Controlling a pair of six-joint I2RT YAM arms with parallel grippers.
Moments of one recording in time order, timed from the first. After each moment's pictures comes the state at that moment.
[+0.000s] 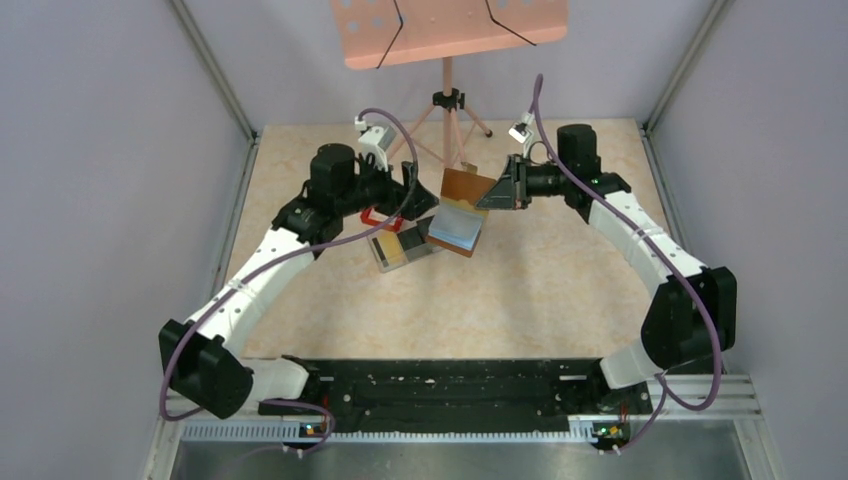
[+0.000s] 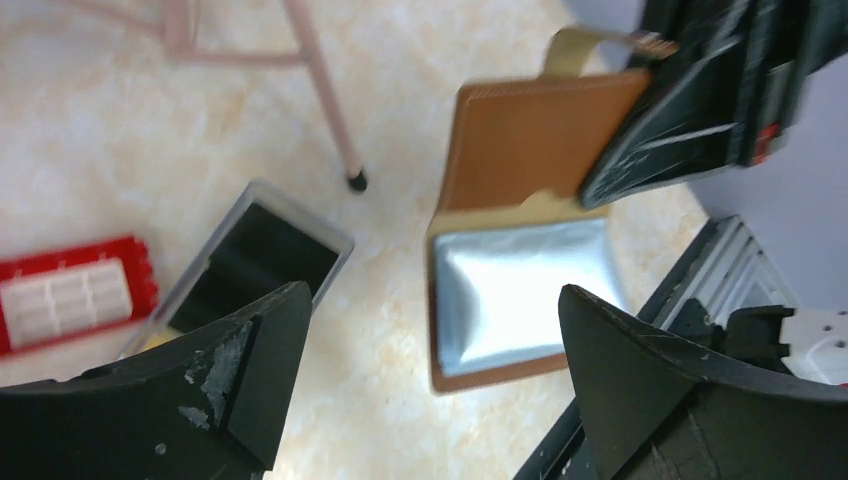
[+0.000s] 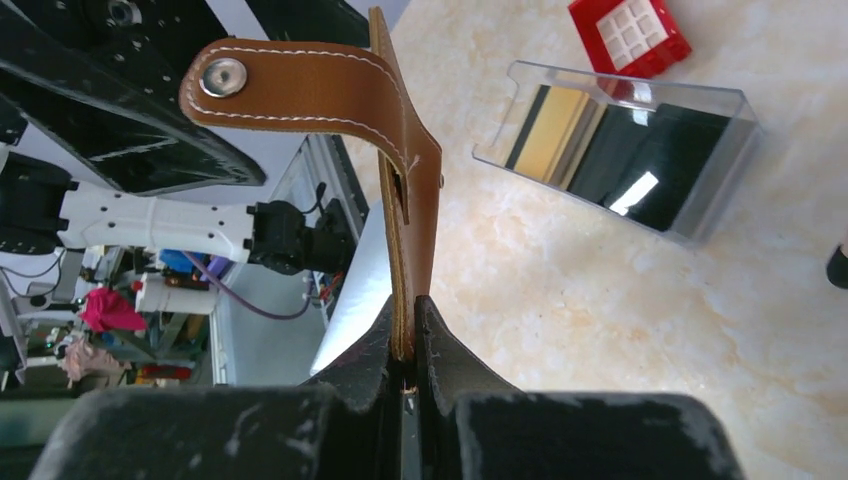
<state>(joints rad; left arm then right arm) -0.46 1.29 1.20 -0.21 0.43 -0.33 0.28 1.50 1.26 -0.29 -1.02 0.36</state>
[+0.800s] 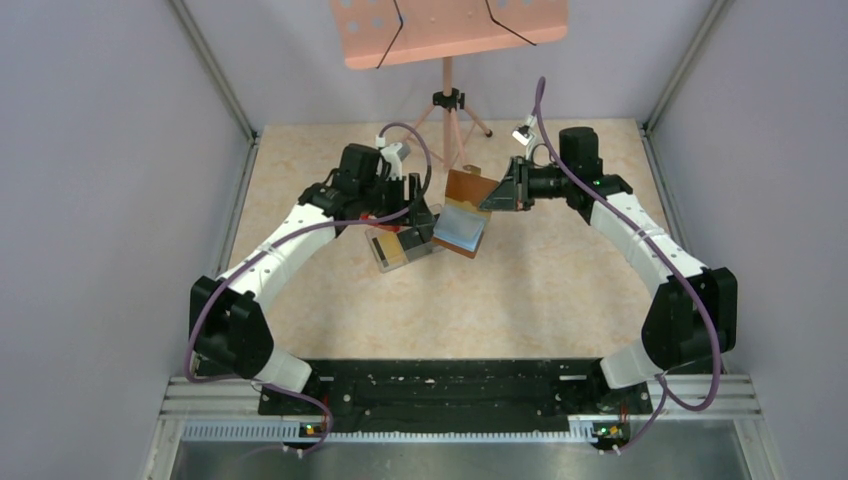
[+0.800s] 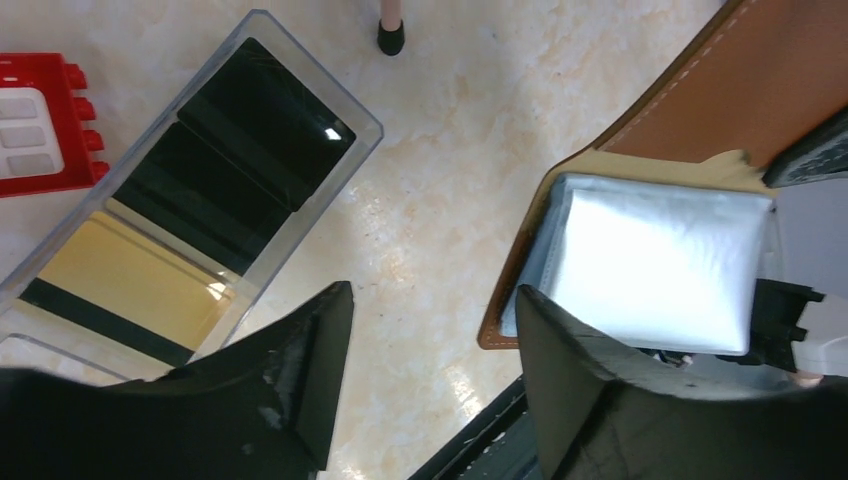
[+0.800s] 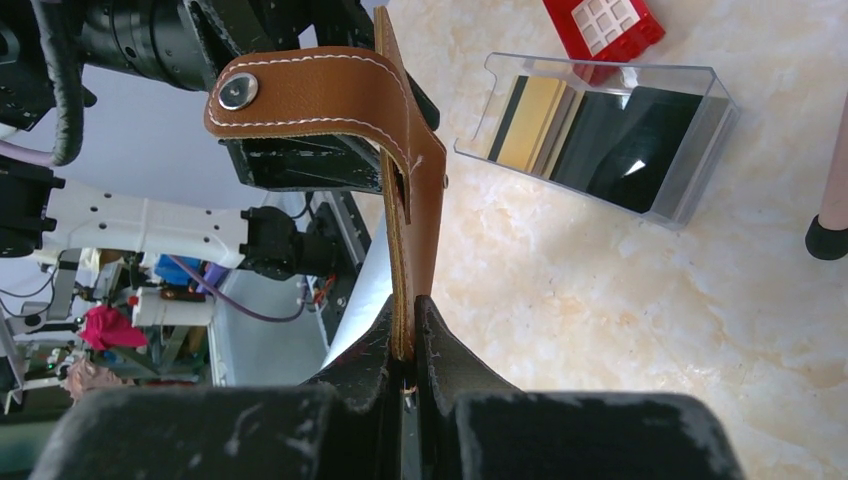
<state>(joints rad) -0.45 1.49 1.28 -0.50 0.40 -0.39 0.26 1.49 1.23 -0.30 -0.99 0.37</state>
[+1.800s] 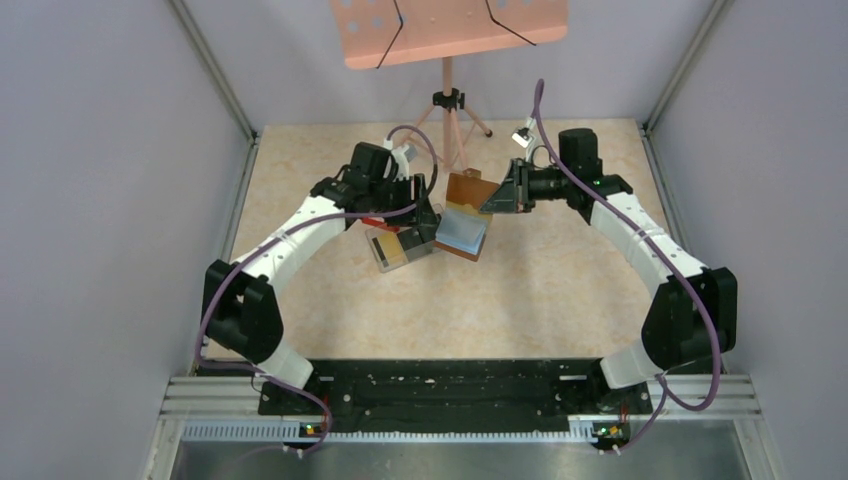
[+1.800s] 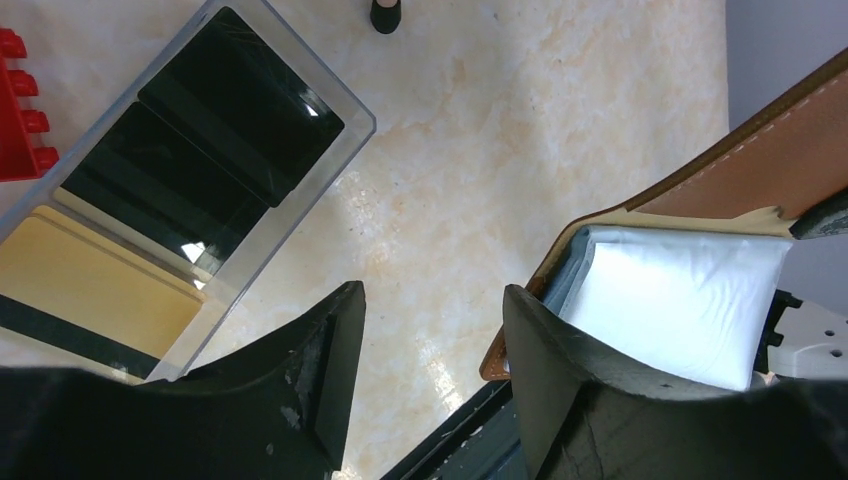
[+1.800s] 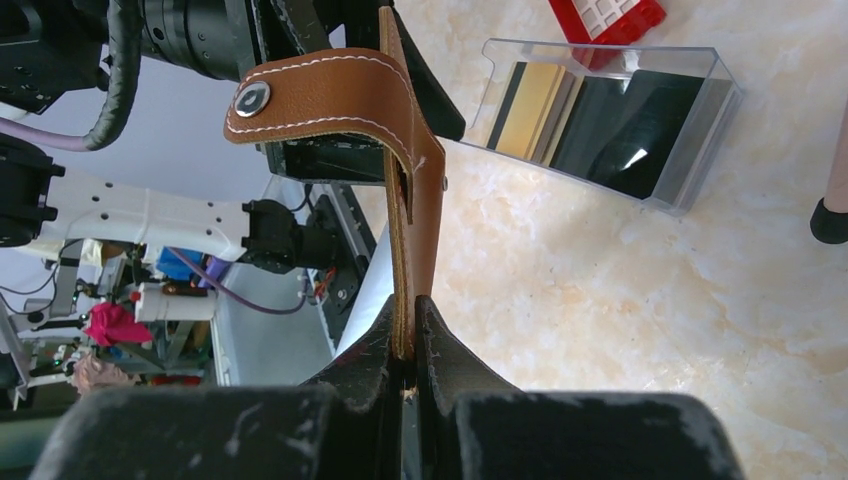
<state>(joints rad) -0.46 1.58 1.32 -0.52 0.44 -0.45 0.26 1.49 1.23 -0.34 -0.99 0.35</state>
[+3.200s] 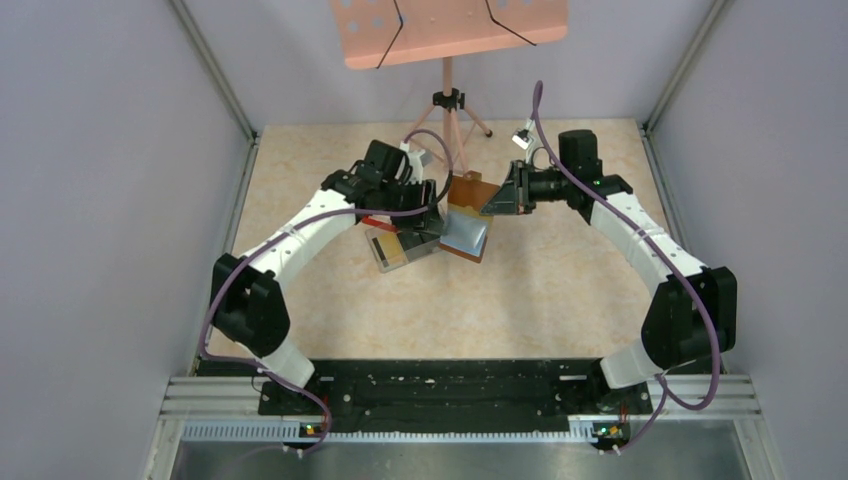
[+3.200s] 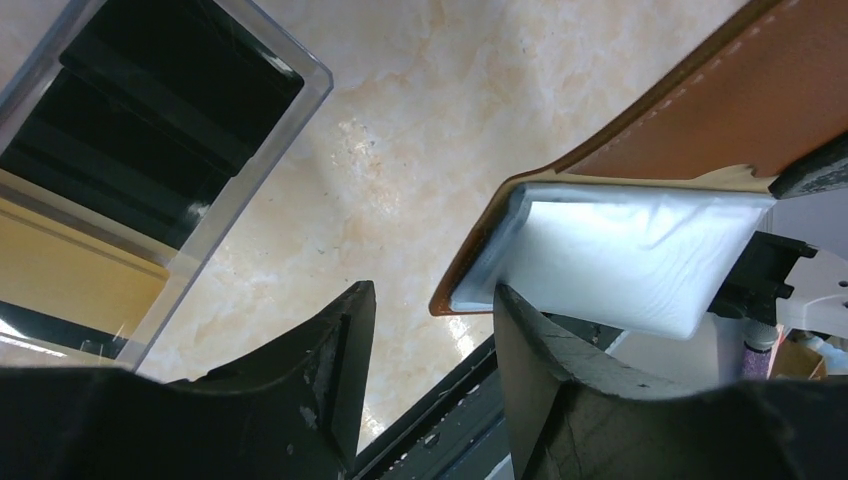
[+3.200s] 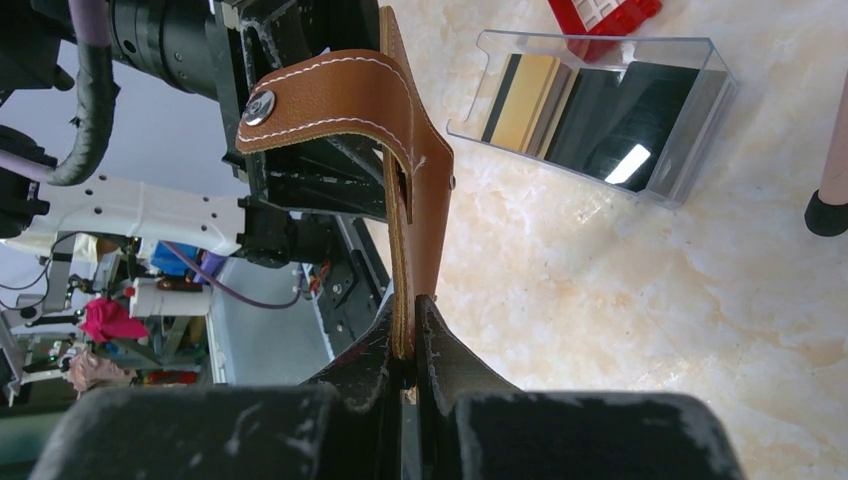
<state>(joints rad) -0.50 1.63 1.42 -0.66 0.46 -0.39 0.26 1.50 1.23 -0.36 -0.99 0.32</state>
